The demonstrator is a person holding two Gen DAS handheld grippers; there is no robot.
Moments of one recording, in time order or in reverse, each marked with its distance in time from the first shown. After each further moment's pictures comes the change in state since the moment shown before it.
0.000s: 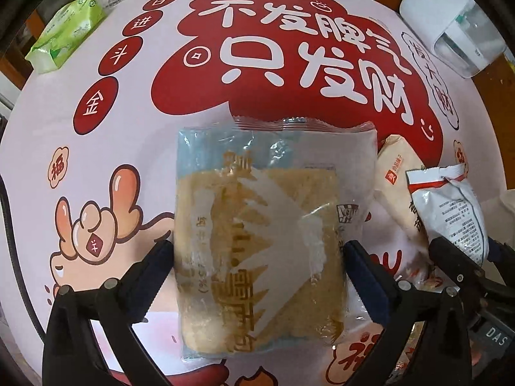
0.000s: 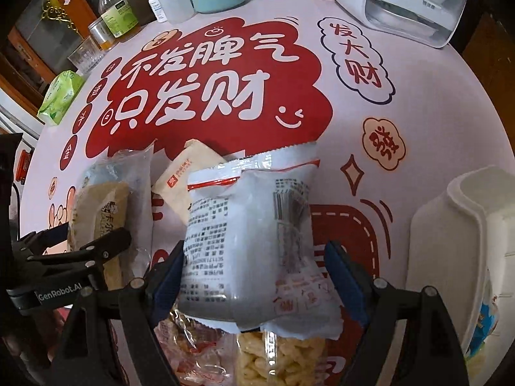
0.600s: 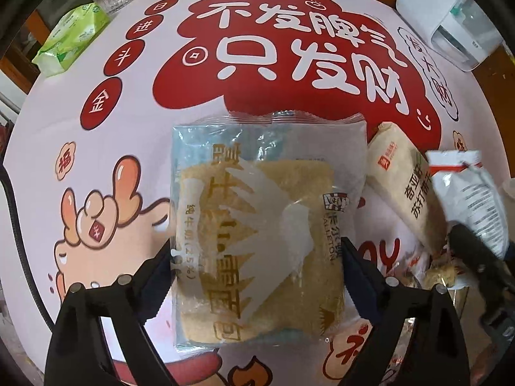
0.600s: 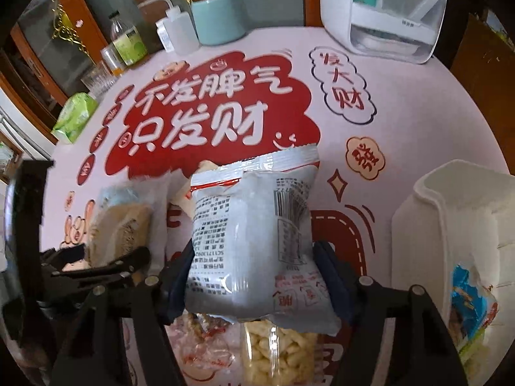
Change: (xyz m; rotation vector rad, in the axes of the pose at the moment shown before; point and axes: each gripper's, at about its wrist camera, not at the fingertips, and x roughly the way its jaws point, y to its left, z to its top) left arm -0.007 -0.013 -0.013 0.012 -0.019 0.036; right arm -0.042 -0.002 -0.014 0.017 -0.138 0.017
